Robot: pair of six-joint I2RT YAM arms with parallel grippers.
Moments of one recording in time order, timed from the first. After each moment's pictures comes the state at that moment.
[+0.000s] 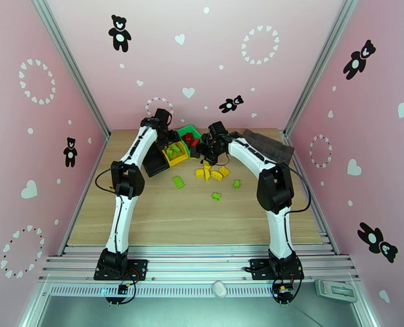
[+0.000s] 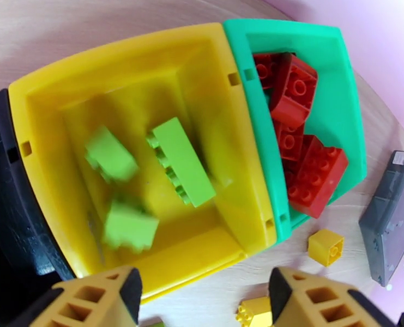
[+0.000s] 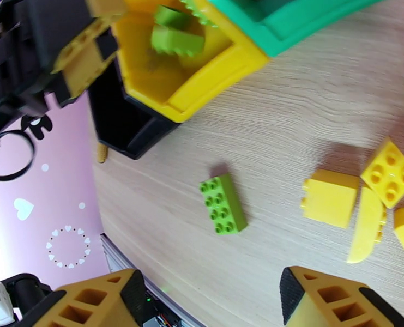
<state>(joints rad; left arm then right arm) -0.25 2.48 2.53 -1.14 0.17 -0.63 0.47 2.13 1.88 -0.81 -0.57 0.61</state>
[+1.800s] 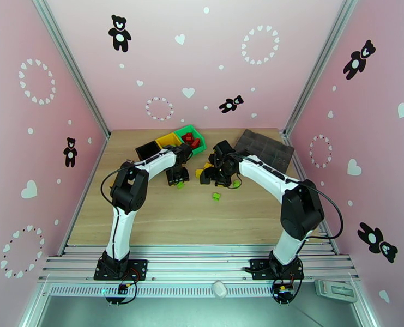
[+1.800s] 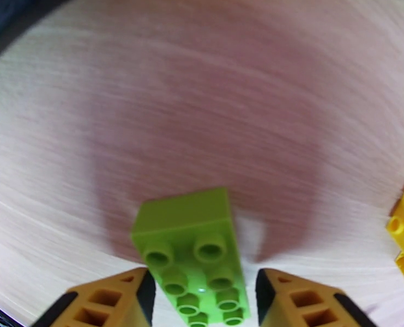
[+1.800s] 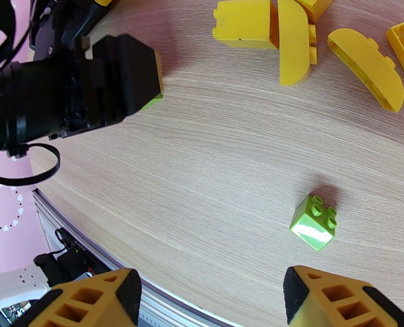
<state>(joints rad) -0.51 2.20 1.72 -1.05 -0.01 -0.83 0.55 1.75 1.41 -0.88 -0.38 0.49</state>
